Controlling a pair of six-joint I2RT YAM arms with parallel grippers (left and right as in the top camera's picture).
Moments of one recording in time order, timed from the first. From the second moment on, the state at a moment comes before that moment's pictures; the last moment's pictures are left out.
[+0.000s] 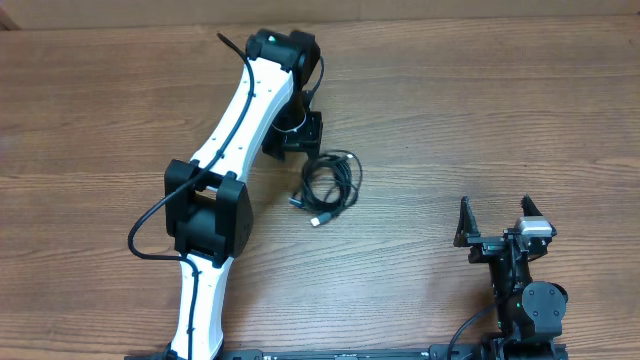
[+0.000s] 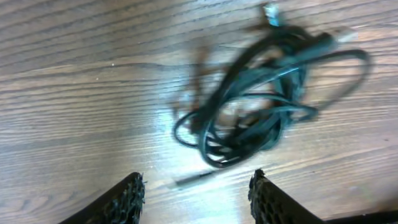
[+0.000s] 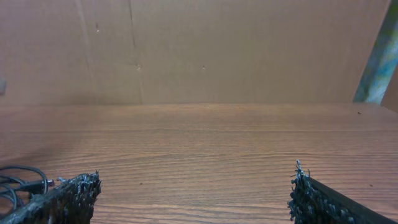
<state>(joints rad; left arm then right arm) -0.37 2.30 2.18 -1.60 0.15 -0.28 0.03 0.01 0.02 -0.03 0.01 0.01</state>
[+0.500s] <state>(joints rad) -0.39 2.30 1.93 -1.32 0.21 -0.28 0.03 0.01 0.02 -0.03 0.01 0.01</state>
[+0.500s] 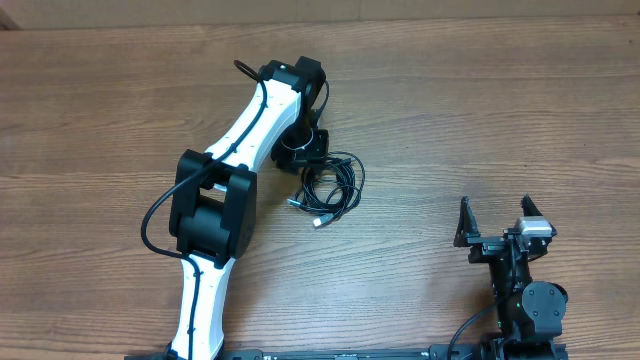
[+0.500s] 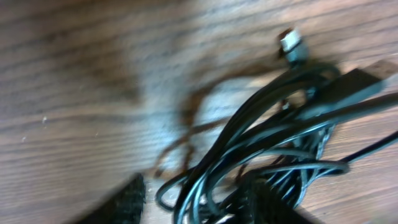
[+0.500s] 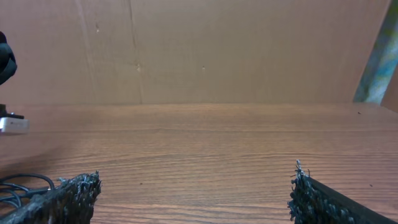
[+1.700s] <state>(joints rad) -0.43 2.25 2.37 -1.67 0.08 -0.34 0.03 0.01 0.02 -0.03 0.01 0.01</state>
